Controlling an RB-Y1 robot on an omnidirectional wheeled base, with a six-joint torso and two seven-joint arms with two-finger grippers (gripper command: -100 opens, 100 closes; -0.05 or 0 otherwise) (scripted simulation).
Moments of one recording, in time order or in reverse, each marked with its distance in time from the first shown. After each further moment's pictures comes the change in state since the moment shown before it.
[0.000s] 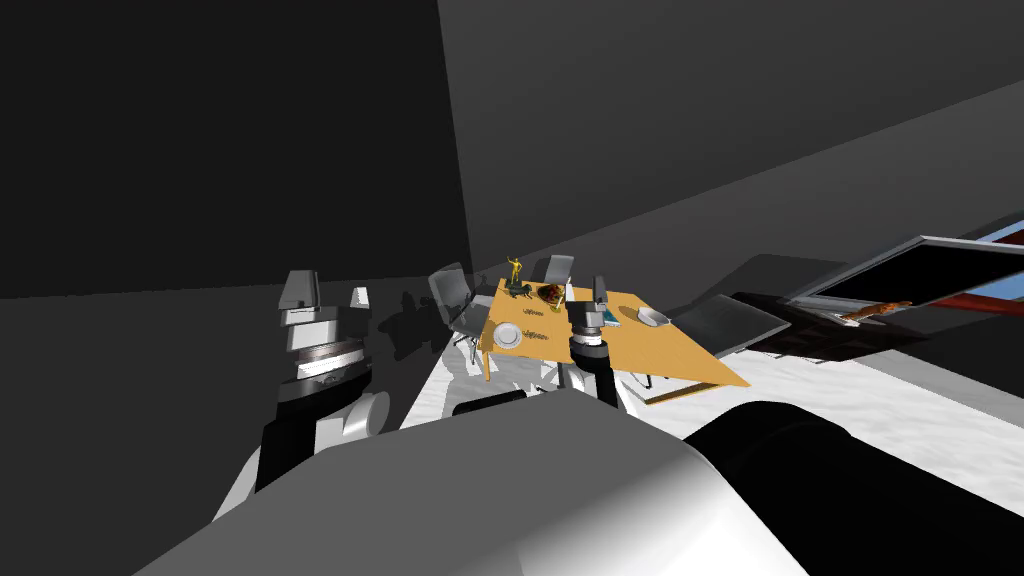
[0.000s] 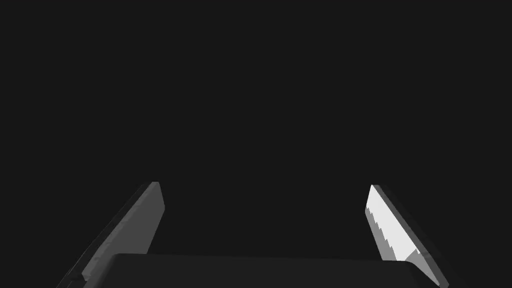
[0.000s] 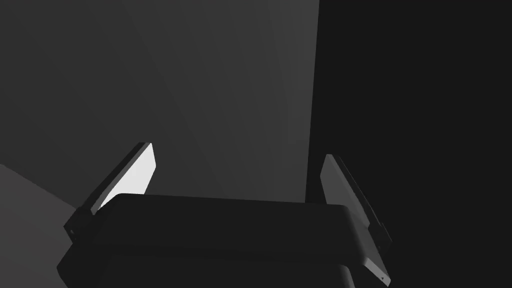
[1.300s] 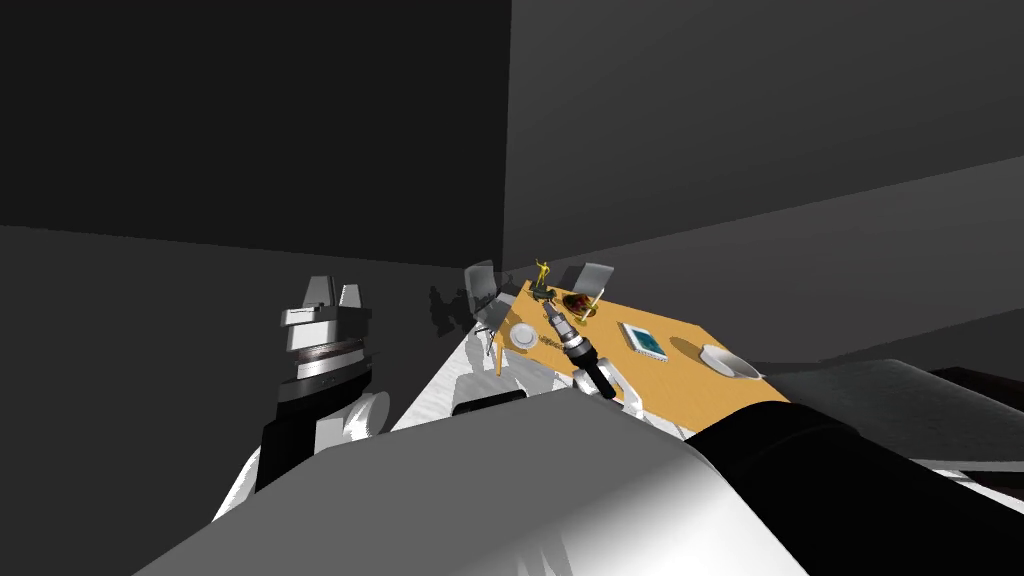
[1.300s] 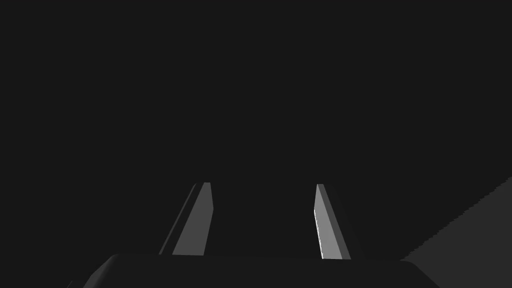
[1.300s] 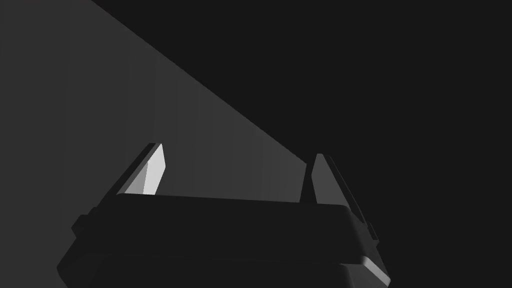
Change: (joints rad) left arm 0.000 0.000 0.000 0.000 0.000 0.000 0.000; right arm -0.084 -0.351 0.030 0.308 0.248 0.018 0.199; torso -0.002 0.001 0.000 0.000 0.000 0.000
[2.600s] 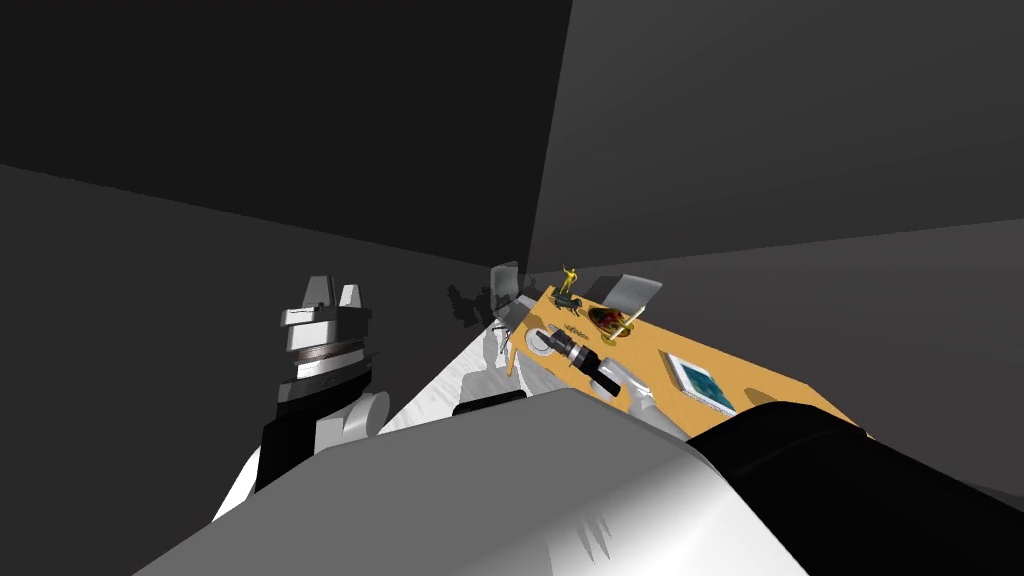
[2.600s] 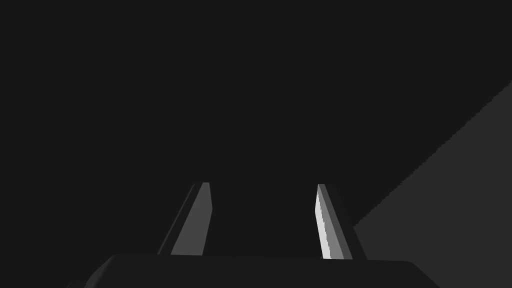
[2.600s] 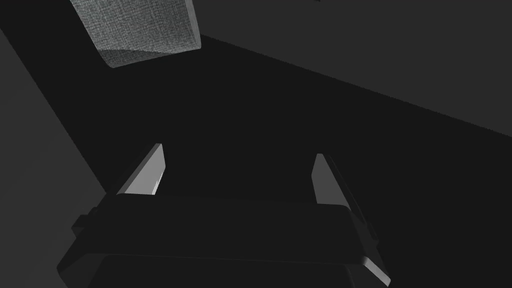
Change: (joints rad) left arm 0.000 0.000 0.000 0.000 0.000 0.000 0.000; right arm -0.053 -0.277 0.104 0.308 0.232 0.034 0.180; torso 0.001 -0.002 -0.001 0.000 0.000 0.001
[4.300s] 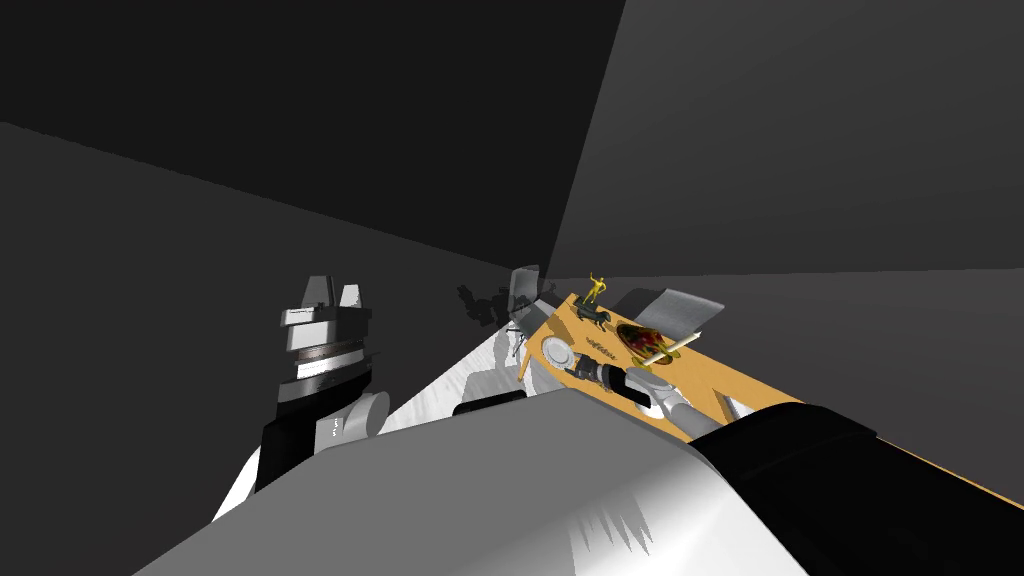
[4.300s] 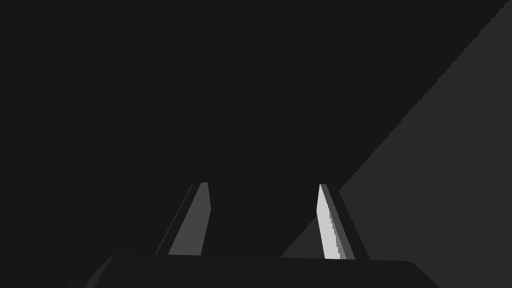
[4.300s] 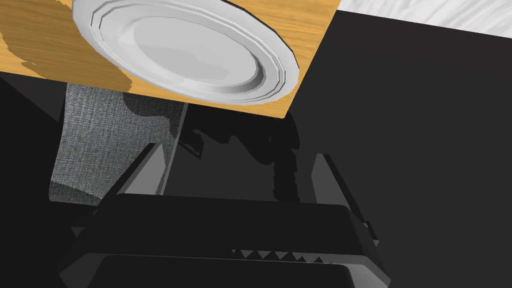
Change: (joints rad) left arm 0.000 0.000 0.000 0.000 0.000 0.000 0.000; right arm -0.062 -0.275 0.191 0.460 0.215 0.017 0.173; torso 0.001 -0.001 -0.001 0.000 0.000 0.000
